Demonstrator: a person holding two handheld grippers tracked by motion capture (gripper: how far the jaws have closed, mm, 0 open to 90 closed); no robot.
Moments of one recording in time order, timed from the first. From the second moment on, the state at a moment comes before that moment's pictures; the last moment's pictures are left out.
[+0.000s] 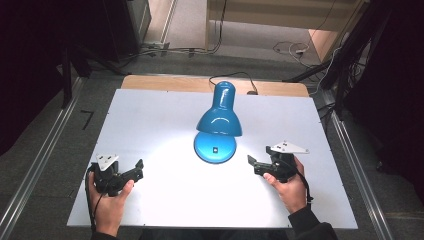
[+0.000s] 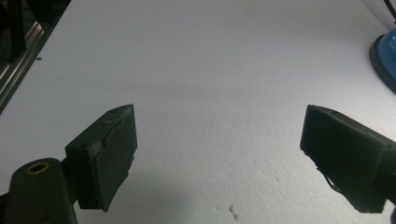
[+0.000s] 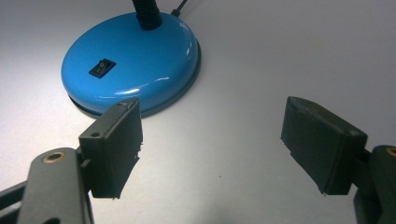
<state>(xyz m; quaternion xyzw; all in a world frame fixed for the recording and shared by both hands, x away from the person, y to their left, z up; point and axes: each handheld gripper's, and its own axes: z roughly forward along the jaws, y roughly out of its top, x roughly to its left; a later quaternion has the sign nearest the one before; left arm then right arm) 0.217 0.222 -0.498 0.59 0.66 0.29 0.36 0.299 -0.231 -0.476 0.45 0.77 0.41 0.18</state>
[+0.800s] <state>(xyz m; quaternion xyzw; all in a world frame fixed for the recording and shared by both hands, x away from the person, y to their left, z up) 0.216 0.222 -0.498 0.59 0.66 0.29 0.36 0.295 -0.271 -0.481 0.48 0.76 0.39 0.20</state>
